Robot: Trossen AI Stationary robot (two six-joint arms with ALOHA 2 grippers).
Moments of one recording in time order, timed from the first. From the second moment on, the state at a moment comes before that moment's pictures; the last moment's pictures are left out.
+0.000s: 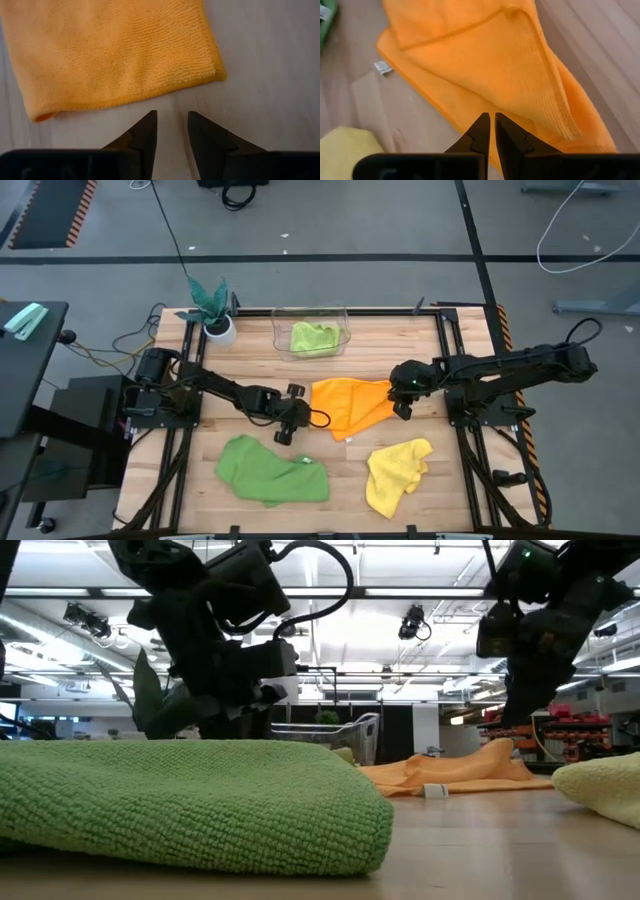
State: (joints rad) left arm -0.14 1.79 0.89 -0.13 -0.21 0.25; right arm -0.07 1.00 0.50 -0.50 -0.03 0.43
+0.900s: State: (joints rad) left arm -0.14 1.84 0.89 -0.04 -0.20 0.23; right arm -0.29 1.46 0.80 -0.57 -0.08 0.16
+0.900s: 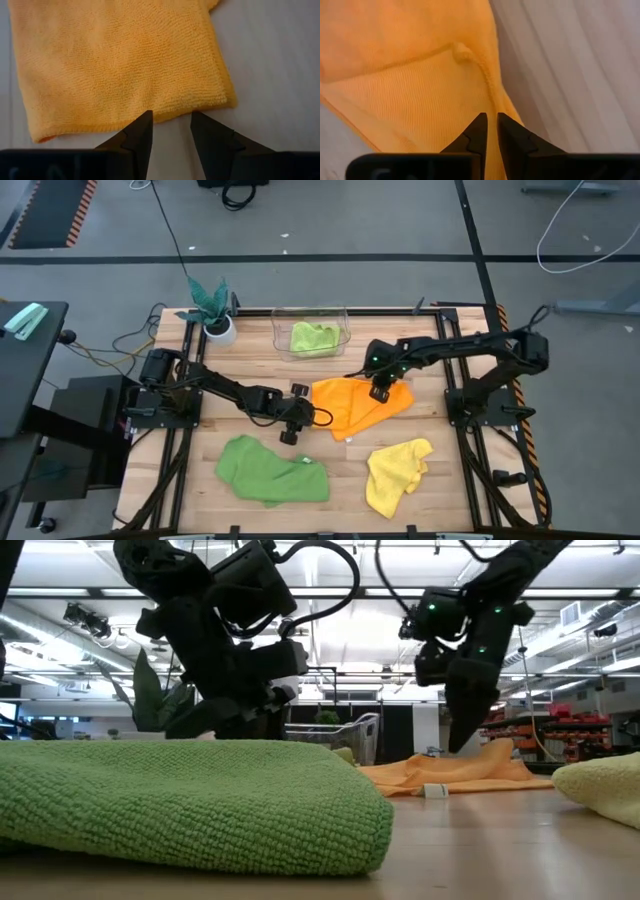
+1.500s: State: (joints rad) left arm -0.14 1.85 0.89 0.00 -0.20 0.19; right arm -0.29 1.60 0.88 -0.65 -0.09 0.12
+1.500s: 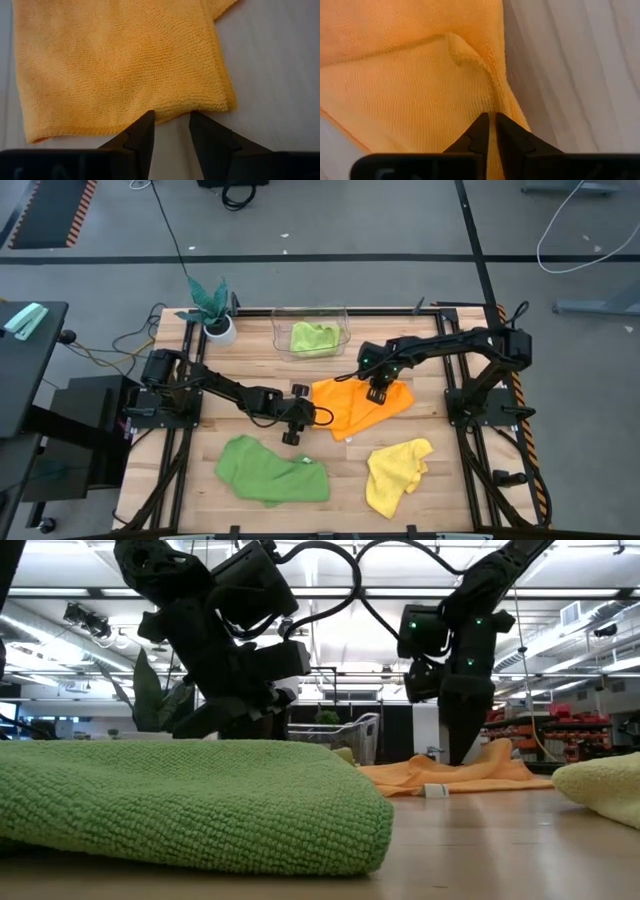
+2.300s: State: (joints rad) left arm -0.14 1.85 0.89 0.06 -0.26 0.18; right arm -0.25 1.54 0.88 -0.71 -0.09 0.15
